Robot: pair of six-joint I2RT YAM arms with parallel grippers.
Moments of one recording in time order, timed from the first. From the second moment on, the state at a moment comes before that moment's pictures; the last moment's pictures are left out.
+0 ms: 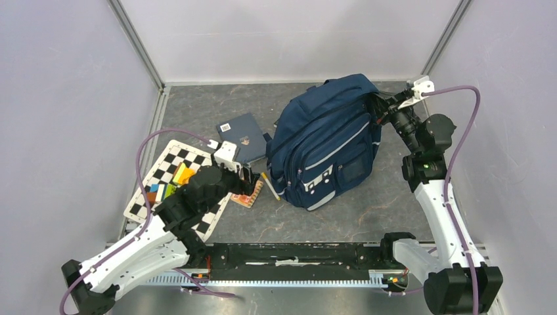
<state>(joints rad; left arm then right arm) -0.83 0.65 0.64 -0.33 -0.29 -0.28 0.04 0.97 0.89 0.33 -0.40 0.07</state>
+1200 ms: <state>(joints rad) -1.00 0.82 0.50 -0.01 -0.15 -0.19 -0.07 1.00 0.84 0.52 -0.55 0.31</state>
